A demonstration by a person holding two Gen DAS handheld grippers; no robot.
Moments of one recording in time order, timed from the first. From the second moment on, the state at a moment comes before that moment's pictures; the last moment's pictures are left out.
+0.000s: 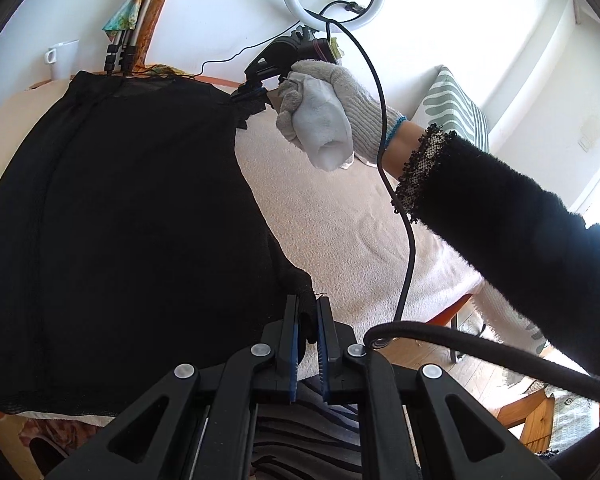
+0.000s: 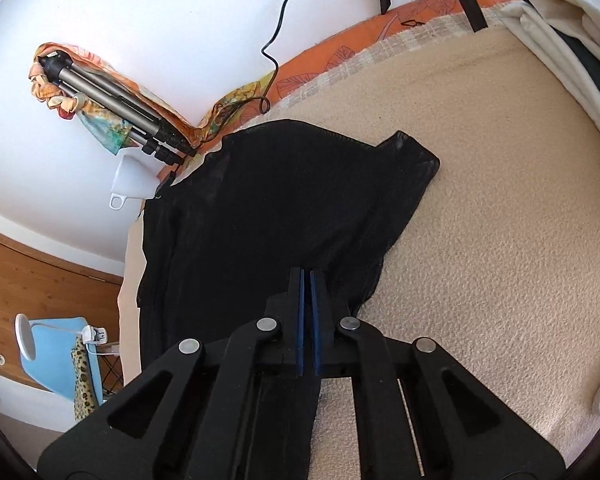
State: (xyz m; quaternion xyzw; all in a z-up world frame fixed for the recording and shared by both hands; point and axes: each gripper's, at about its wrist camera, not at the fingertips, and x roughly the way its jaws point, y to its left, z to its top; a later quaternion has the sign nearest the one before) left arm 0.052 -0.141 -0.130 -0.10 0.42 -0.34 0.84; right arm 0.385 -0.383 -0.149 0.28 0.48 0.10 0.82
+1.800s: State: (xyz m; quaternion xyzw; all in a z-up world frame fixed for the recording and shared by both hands) left arm 0.041 -0.016 -0.157 -0.24 0.43 -0.19 0.85; right arm 0.441 -0.154 -0.137 -0.03 0.51 0.08 0.85
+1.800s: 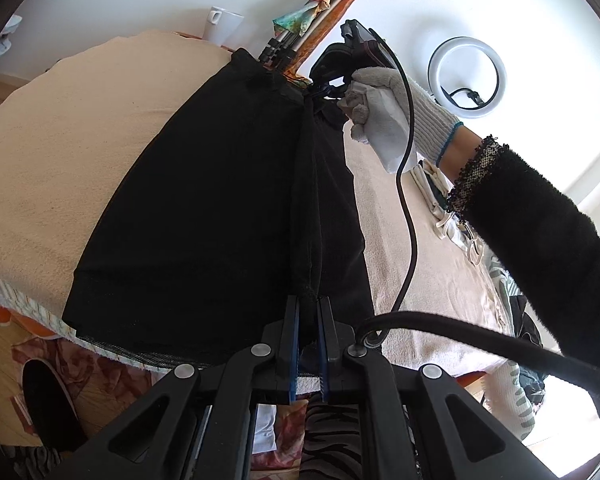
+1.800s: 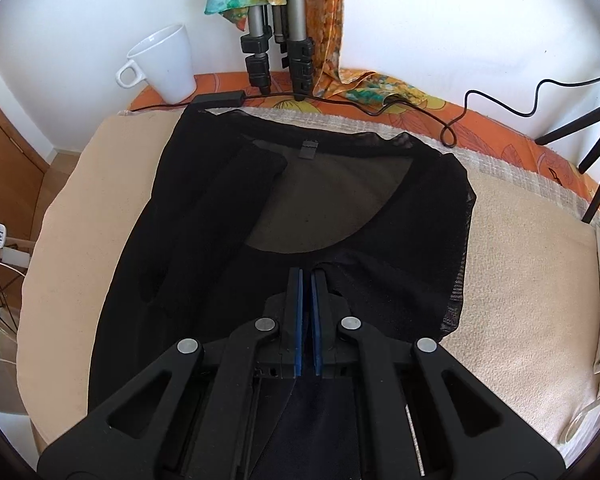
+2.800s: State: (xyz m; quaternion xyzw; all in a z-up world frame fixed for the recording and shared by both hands) left arm 0.070 -0.015 -0.099 -0.08 0.40 -0.16 0.90; right arm 0.449 -0.286 -0.129 0.17 0.49 0.14 0.84
